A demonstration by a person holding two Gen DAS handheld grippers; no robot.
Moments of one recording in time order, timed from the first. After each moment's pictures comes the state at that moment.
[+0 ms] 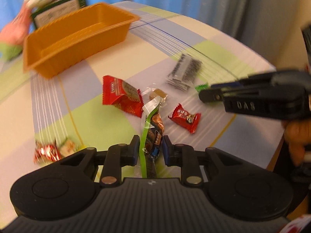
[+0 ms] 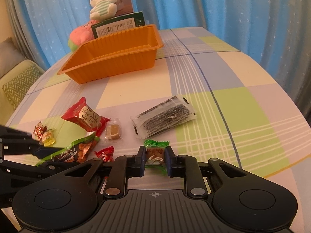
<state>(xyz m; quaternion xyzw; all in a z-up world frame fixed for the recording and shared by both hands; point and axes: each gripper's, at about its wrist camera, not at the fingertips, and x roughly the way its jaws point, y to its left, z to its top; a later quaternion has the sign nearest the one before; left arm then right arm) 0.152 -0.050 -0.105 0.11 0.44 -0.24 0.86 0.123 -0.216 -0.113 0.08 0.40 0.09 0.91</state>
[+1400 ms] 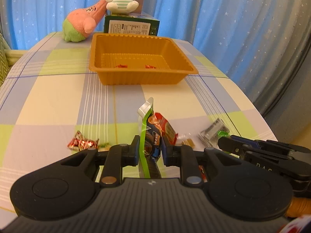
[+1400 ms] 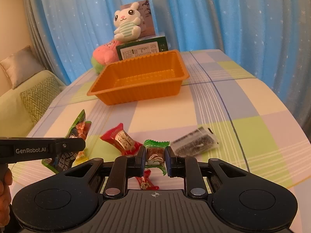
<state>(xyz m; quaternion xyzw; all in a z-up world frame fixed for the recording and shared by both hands) 0.148 0.000 -0.054 -0.06 0.38 -0.10 0.92 0.118 -0.194 -0.070 0.08 0.35 0.14 0.92</state>
